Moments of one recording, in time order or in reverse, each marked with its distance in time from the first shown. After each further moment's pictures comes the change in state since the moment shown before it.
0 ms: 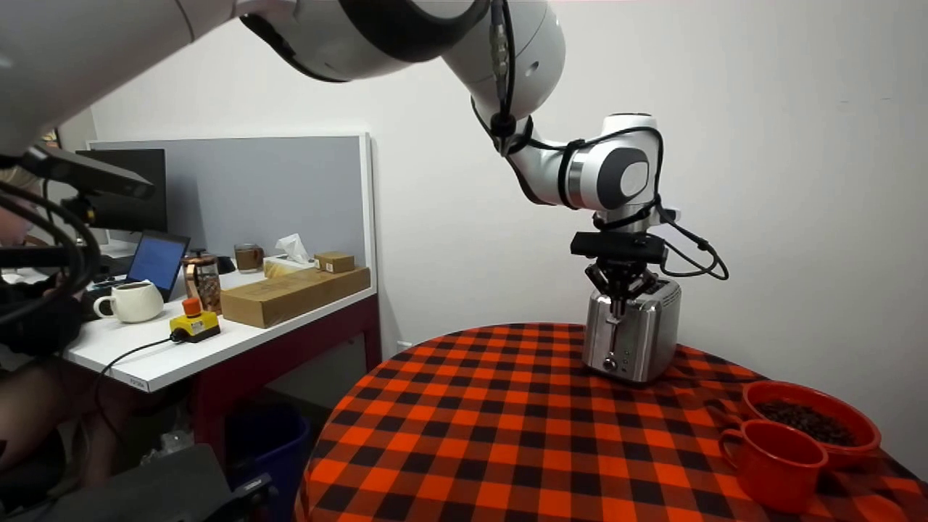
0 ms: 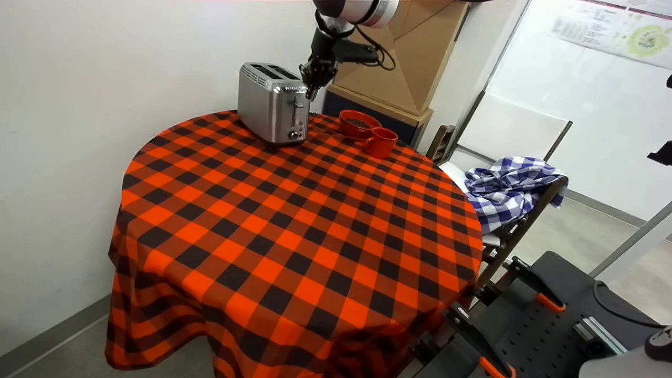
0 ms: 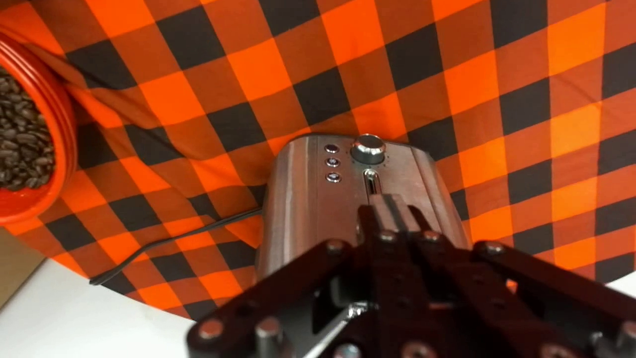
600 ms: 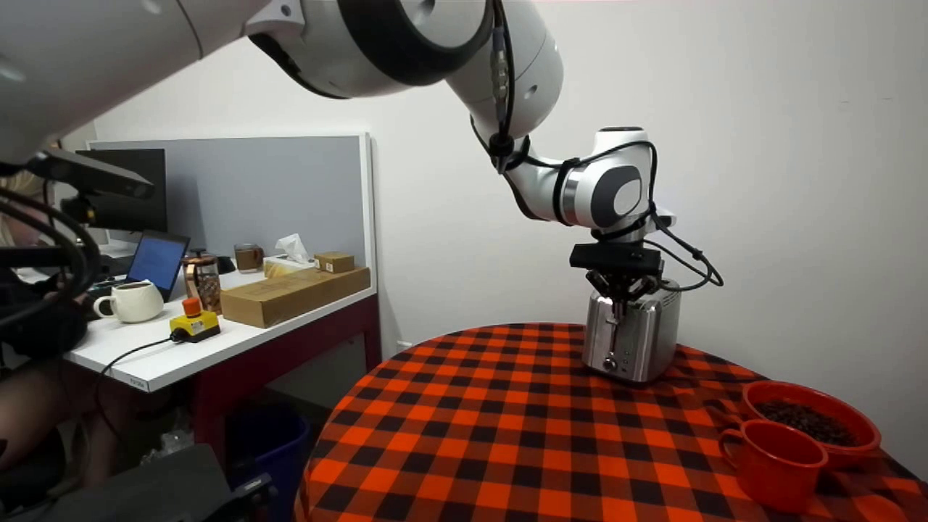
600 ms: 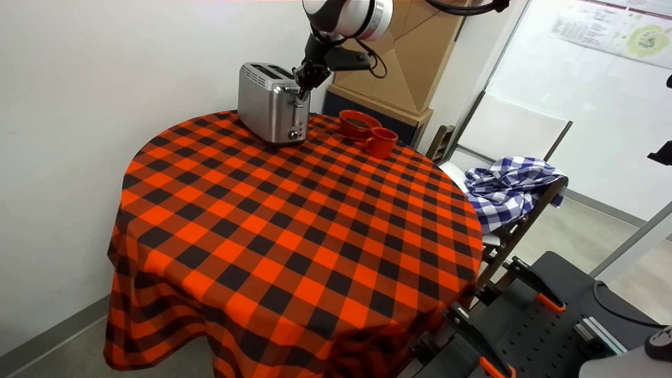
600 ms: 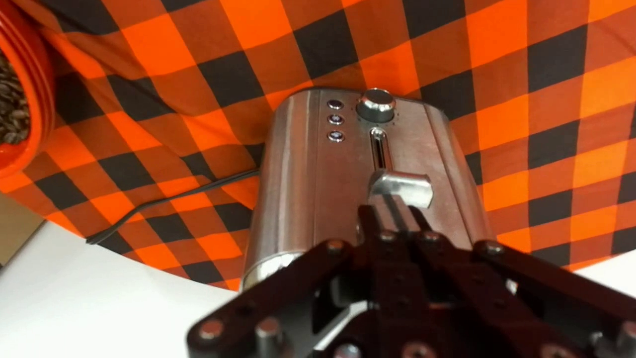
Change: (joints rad) arm 0.009 0.045 0.004 0.007 -0.001 0.150 -0.001
